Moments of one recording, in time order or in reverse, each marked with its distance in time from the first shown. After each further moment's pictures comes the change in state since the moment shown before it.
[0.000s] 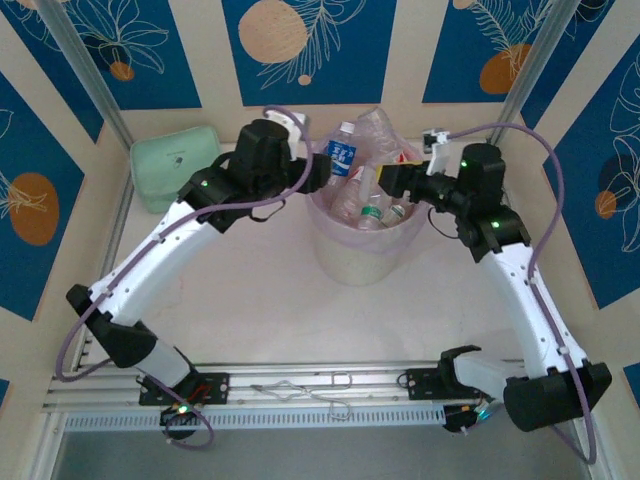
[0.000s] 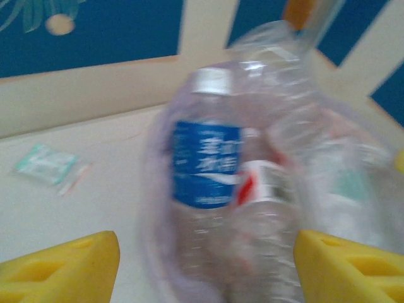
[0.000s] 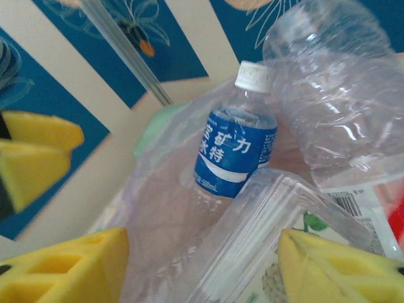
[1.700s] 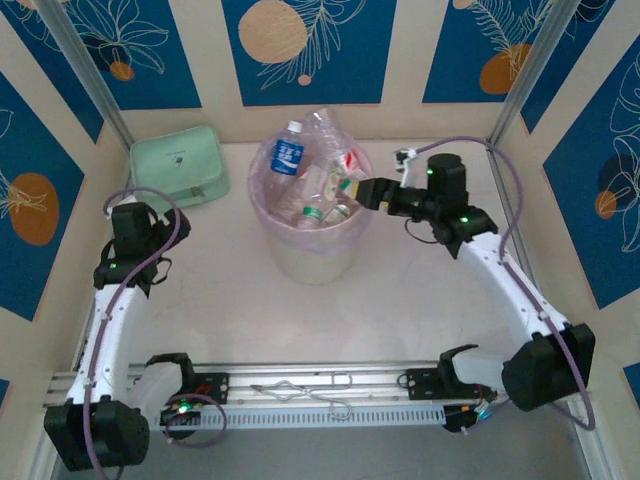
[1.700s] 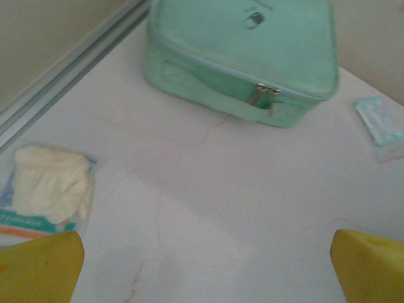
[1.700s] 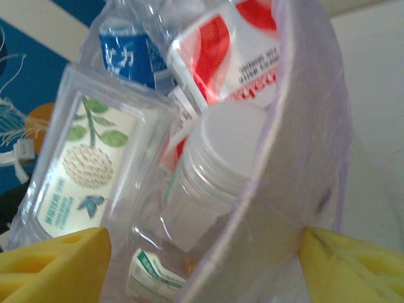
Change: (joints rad) left arm 0.852 -0.593 -0.956 0.170 0.055 -0.143; right arm 0.105 0.110 -0.127 0.101 -0.069 0.199
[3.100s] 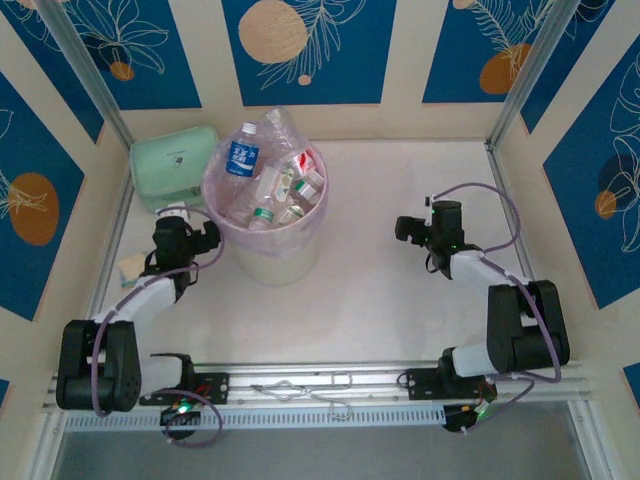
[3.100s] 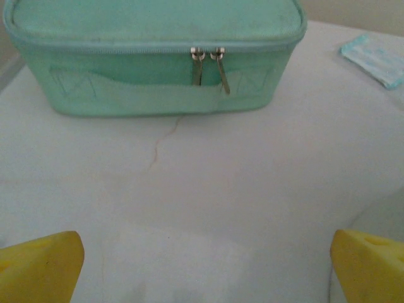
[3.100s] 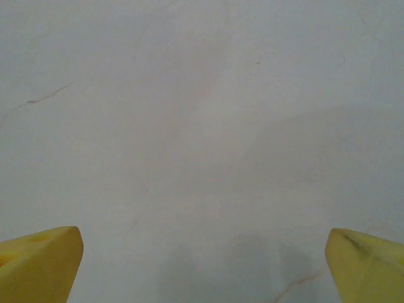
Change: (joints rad) left arm -0.151 0.306 -0.329 0.799 -0.020 0.293; right arm -0.237 0.171 -0.459 0.381 0.626 -0.348
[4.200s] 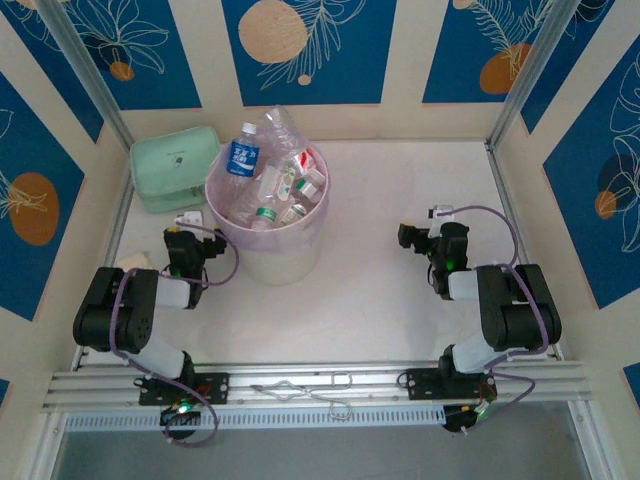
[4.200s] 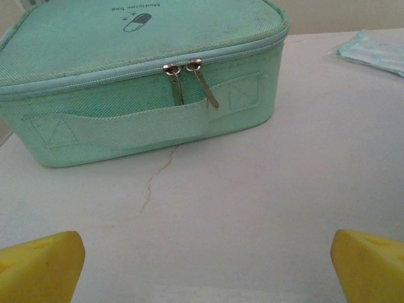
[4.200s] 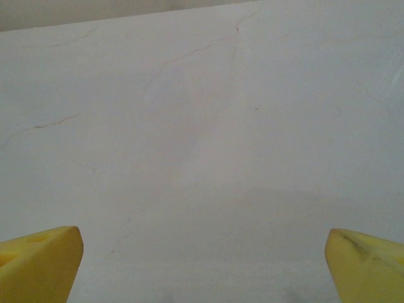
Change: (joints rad) left arm -0.032 0.314 -0.152 0.637 -0.042 0.201; right arm -0.069 0.111 -0.248 0.621 -0.083 -0.101
